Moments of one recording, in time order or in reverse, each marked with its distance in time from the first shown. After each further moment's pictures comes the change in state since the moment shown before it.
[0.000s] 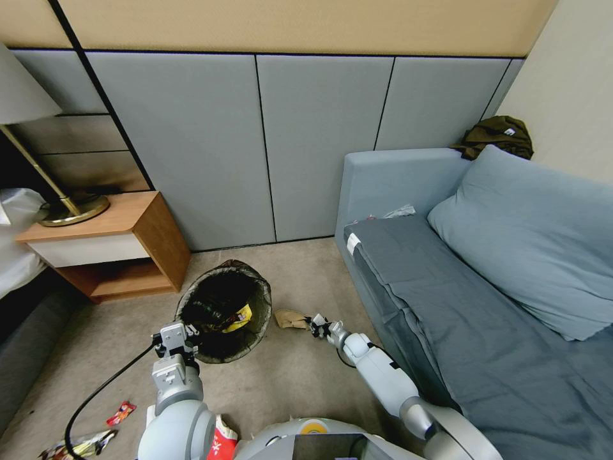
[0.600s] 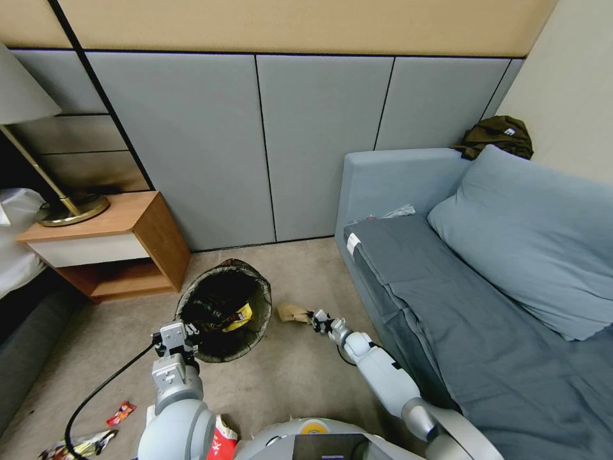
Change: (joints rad) left arm -0.004 0.001 0.007 0.011 -0.003 0.000 0.001; right arm -0.098 -0.028 0.045 0.353 0.167 -0.002 0.149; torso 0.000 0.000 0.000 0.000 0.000
